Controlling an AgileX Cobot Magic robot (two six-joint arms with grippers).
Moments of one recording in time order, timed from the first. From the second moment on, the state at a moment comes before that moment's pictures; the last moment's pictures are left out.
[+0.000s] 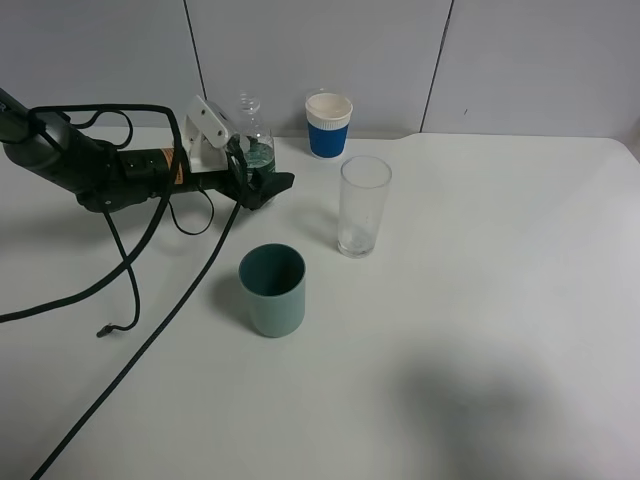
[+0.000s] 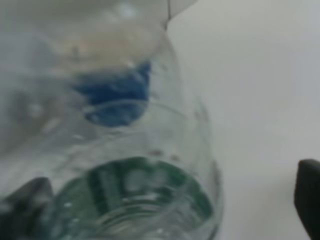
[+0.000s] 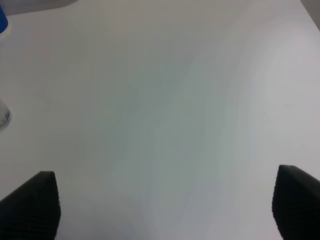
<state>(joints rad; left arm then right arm) -0.19 2.25 -1.08 0.93 -0.99 -0.38 -0.13 0.00 -0.48 0.08 1.05 -0.02</state>
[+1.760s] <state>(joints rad) -0.21 1.98 -1.14 0.95 -0.64 -0.54 -0.13 0.00 -0.48 0.08 1.05 -0.02</state>
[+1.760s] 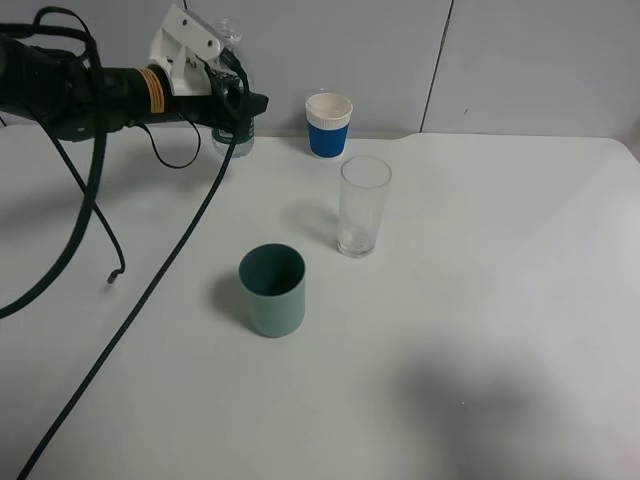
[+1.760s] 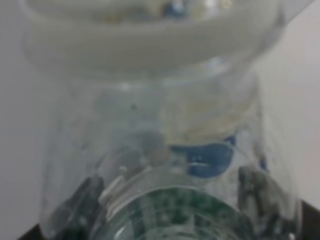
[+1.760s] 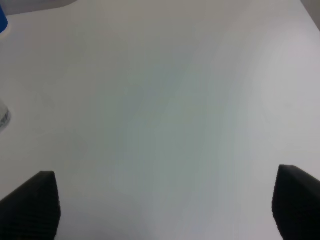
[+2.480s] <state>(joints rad) -0.42 1.81 -1.14 0.66 -0.19 -0.24 -0.13 0.00 -0.48 0.08 1.05 -0.02</state>
